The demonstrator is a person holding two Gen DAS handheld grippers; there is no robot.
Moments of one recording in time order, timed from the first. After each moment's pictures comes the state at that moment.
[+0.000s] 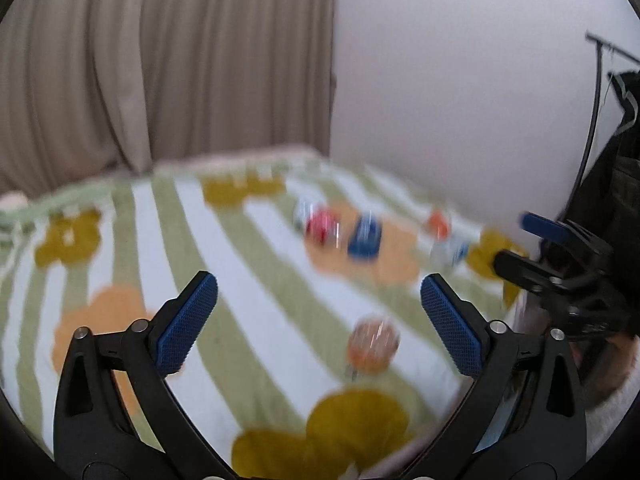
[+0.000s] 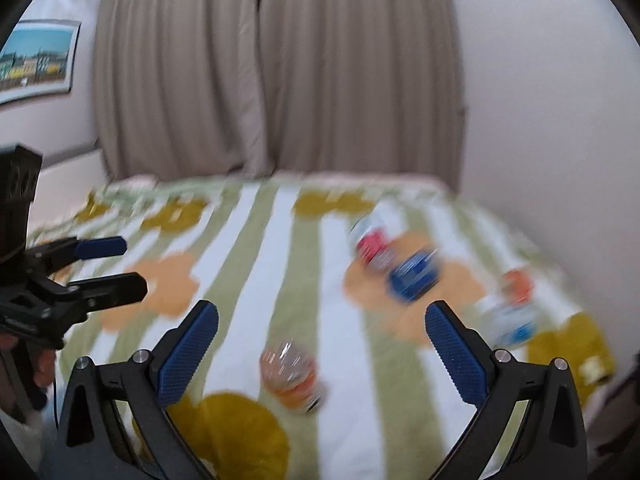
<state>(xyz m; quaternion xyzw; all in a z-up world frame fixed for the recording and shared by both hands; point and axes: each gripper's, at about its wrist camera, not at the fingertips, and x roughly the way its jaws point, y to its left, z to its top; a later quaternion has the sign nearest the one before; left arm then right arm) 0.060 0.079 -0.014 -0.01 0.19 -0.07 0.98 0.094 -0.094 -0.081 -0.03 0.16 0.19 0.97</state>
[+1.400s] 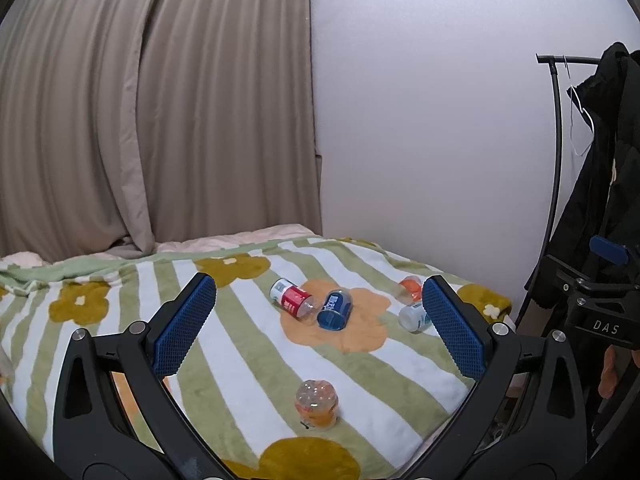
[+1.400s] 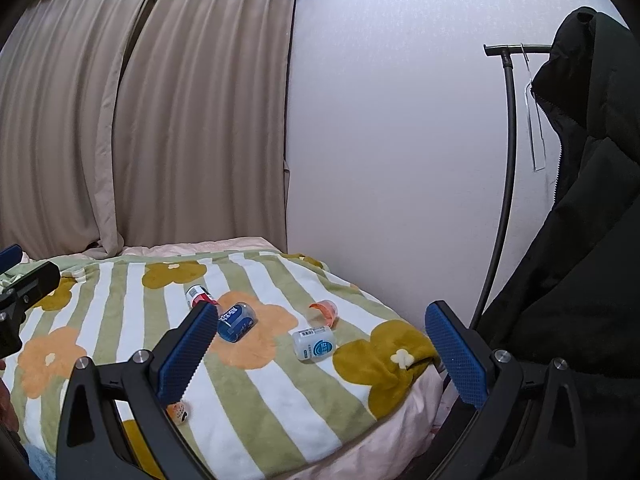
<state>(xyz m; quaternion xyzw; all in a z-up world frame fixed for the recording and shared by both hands) 0.004 -0.004 0.024 0.02 0.09 -0.06 0.99 -0.005 -0.182 -0.039 0.00 0.09 -0.07 0.99</state>
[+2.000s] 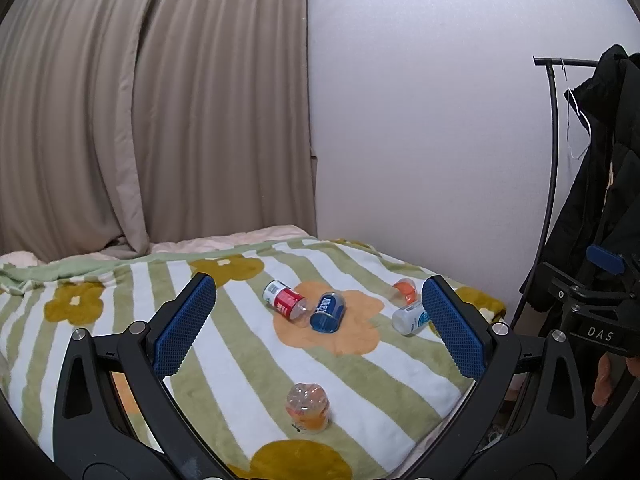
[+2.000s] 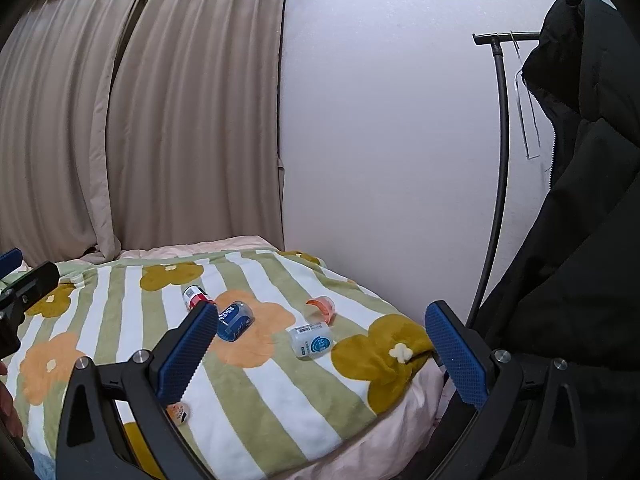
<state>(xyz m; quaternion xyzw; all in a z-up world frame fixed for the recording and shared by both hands) 0.006 -0.006 0.029 0.02 0.08 -0.07 0.99 -0.004 -0.188 -0.041 0.01 0.10 -0.08 0.99</state>
